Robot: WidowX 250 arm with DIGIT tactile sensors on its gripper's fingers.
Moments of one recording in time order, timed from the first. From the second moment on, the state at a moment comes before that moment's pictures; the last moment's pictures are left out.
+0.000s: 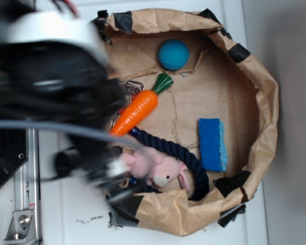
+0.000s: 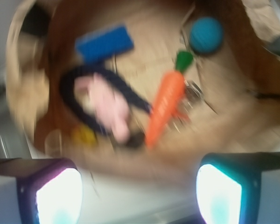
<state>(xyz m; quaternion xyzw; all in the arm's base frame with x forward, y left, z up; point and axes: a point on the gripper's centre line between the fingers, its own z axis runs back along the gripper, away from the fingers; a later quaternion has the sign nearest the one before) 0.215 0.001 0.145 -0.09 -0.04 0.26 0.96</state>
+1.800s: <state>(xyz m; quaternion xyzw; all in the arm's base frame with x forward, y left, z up) 0.300 0.009 0.082 -0.12 -0.10 0.40 0.90</state>
